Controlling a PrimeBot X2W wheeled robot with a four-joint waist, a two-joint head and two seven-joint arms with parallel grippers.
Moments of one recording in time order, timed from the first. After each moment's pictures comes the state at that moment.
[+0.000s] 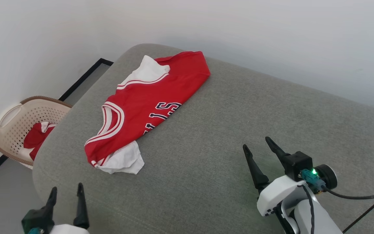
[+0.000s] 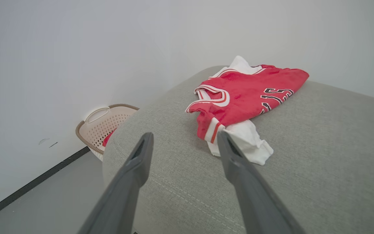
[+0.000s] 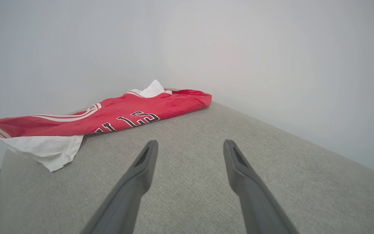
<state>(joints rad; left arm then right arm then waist) 0.03 0.07 0.17 0.32 -0.09 -0.10 -0.26 -0.29 -0.05 0.20 0.55 0.10 0.13 -0.26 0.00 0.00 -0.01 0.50</state>
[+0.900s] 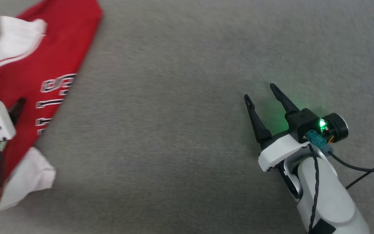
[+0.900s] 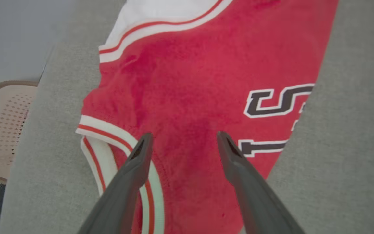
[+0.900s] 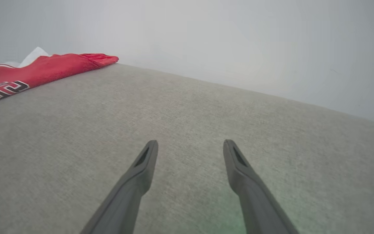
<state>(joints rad) -0.77 0.63 -0.36 0.86 -0.81 -0.13 0.34 -0.45 -0.05 0.18 0.45 0.00 0.13 -0.26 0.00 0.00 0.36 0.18</state>
